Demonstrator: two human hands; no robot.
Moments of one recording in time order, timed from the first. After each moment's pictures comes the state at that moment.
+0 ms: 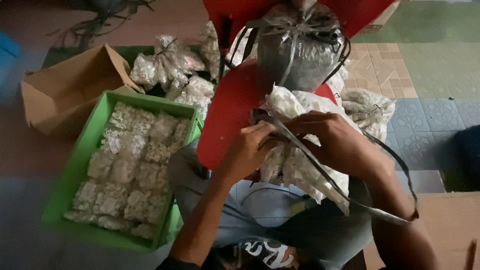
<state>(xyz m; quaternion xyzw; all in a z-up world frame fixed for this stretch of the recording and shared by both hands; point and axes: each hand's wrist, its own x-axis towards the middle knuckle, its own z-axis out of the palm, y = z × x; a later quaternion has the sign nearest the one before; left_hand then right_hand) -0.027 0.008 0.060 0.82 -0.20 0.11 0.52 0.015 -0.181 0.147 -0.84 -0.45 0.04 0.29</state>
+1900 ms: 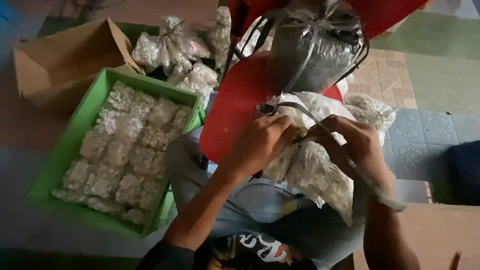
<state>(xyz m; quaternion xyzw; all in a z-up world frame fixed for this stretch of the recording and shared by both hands) -0.019 0.006 0.053 0.84 -0.25 0.19 0.43 0.013 -0.195 0.110 -0.79 -0.47 -0.08 0.39</state>
